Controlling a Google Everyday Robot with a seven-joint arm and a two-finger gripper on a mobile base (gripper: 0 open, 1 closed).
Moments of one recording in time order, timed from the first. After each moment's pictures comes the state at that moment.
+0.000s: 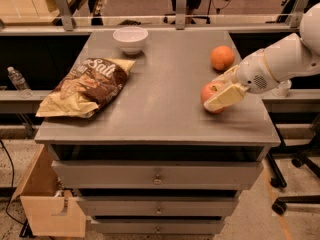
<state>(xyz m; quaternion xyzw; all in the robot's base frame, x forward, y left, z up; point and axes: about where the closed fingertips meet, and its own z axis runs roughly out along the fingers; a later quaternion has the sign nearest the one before) 0.572 -0.152 0.868 -0.52 0.77 0.19 0.32</state>
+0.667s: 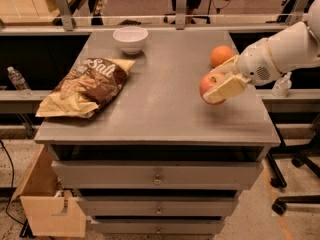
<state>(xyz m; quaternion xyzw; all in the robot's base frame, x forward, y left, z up) 0.573 -0.147 0.897 -0.54 0.75 0.19 0.35</state>
